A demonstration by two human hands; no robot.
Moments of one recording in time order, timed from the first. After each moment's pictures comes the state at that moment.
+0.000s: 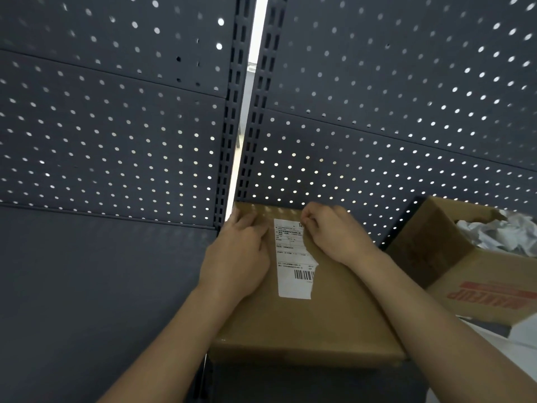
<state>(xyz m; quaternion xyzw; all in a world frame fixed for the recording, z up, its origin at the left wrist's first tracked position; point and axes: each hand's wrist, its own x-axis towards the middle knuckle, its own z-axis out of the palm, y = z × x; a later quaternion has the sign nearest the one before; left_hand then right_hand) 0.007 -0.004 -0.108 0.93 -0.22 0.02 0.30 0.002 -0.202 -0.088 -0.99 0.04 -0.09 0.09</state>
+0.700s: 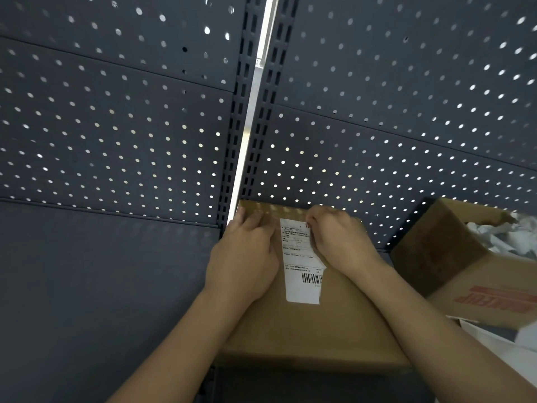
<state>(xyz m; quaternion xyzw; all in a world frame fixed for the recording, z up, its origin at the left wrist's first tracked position) 0.005 -0.005 -0.105 0.93 -0.22 0.03 0.28 0.004 -0.199 -0.105 -0.99 0.01 -0.14 -0.06</state>
